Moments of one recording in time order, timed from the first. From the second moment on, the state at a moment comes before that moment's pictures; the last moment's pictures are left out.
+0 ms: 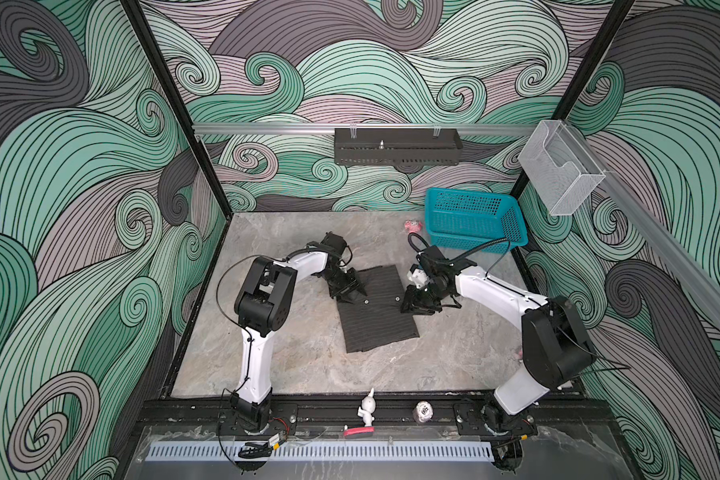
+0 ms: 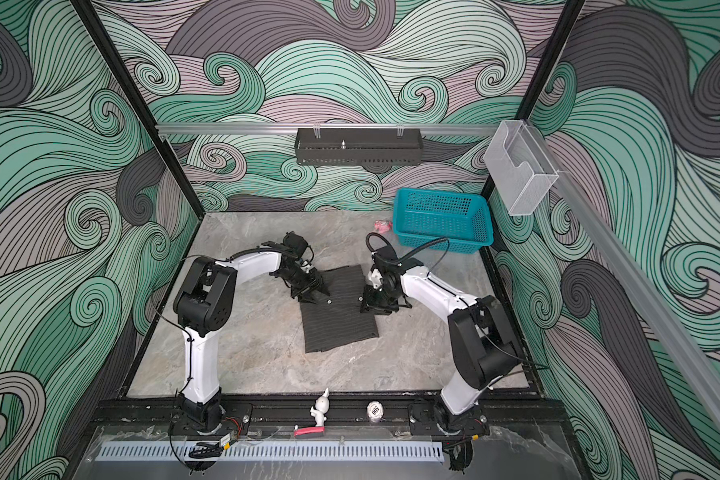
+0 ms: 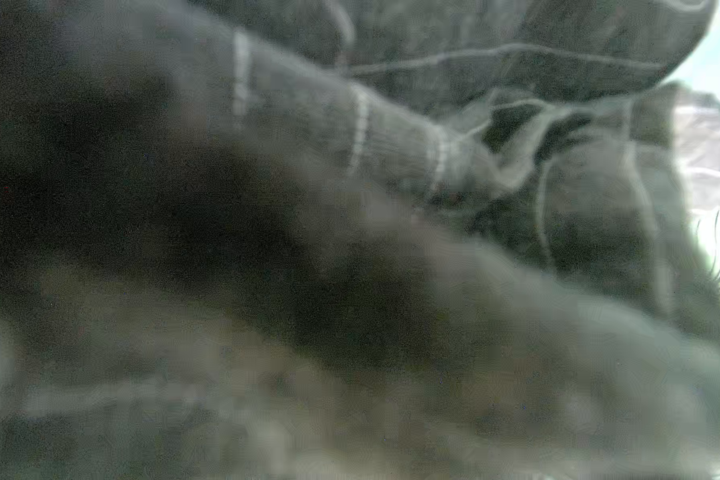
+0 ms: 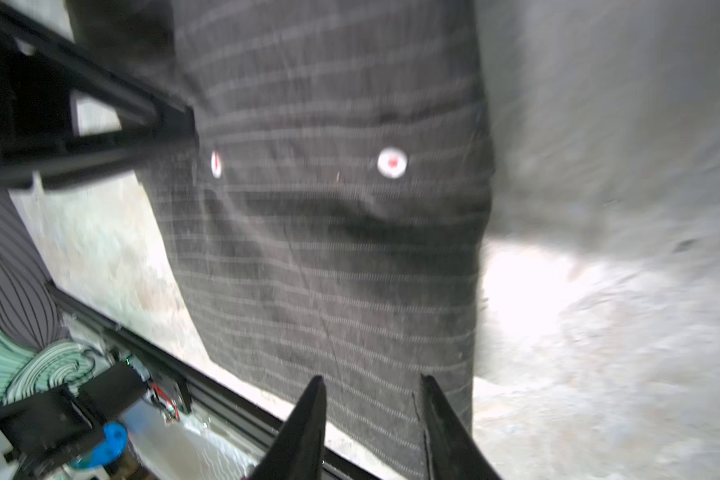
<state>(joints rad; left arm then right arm) -0.40 2.07 1.43 -0.76 0.63 -0.73 0.49 1.64 1.09 -0.79 -0.41 0.45</state>
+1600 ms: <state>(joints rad) -0.79 1.47 1.04 -0.67 -0.17 0.16 0.54 1.10 0.66 -0.24 -0.21 0.40</state>
